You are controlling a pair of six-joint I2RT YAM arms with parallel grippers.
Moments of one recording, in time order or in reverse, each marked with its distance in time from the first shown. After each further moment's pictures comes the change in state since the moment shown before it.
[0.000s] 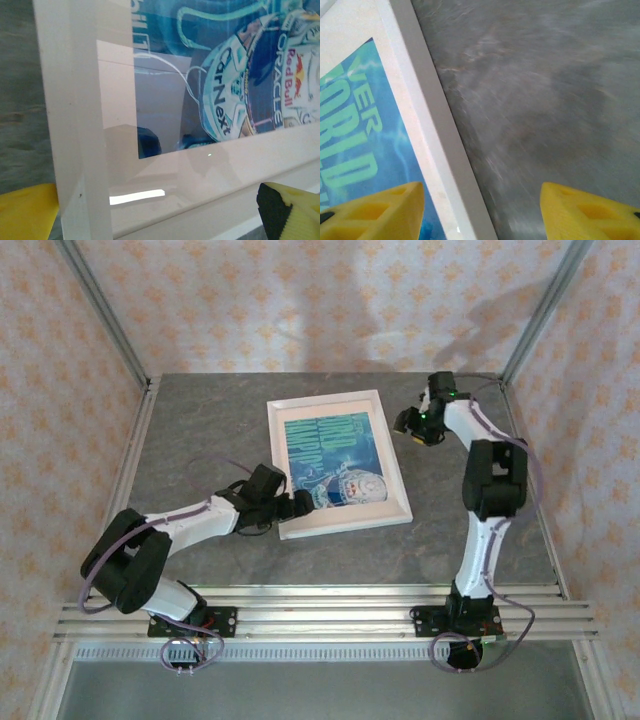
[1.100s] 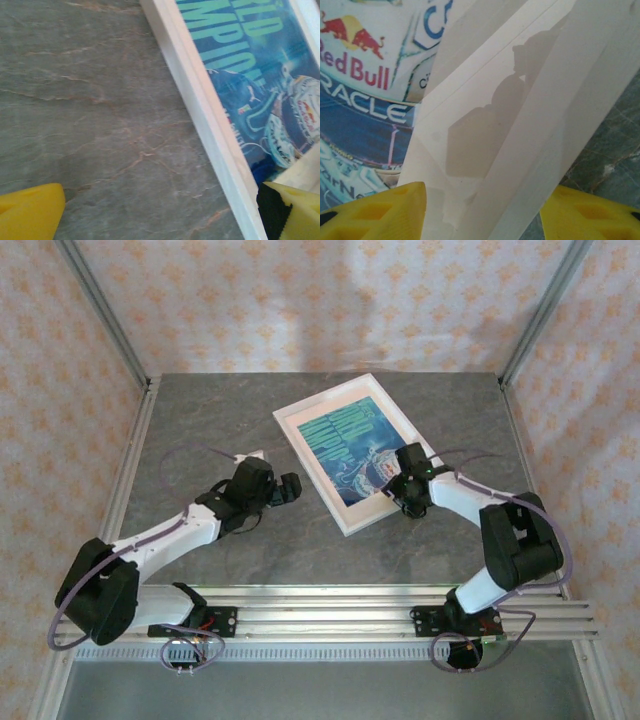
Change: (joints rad) left arm 0.048 -0.209 -0.016 -0.010 -0.261 0.119; right arm 0.293 -0.462 -0.787 0.255 0.250 0.629
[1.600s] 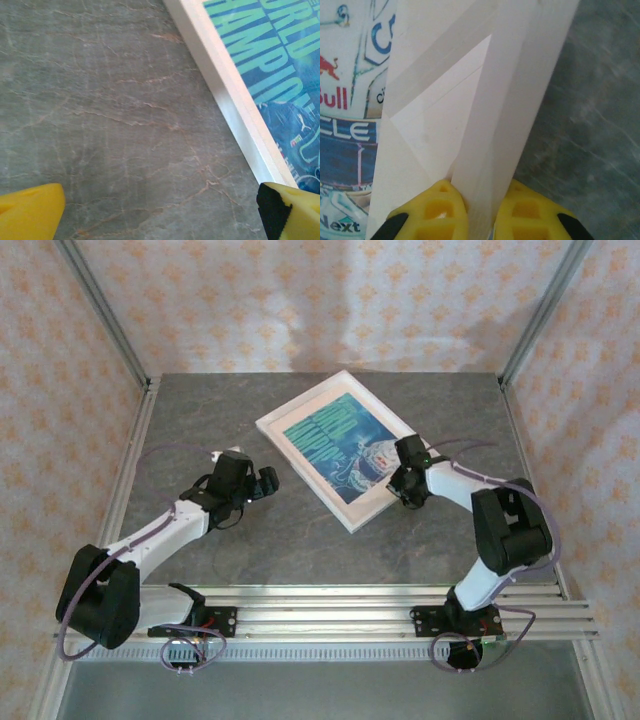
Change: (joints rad) left arm 0.174 -0.011 -0.004 -0.055 -0.004 0.072; right arm -0.029 0.116 0.113 -0.021 0.029 -0.139
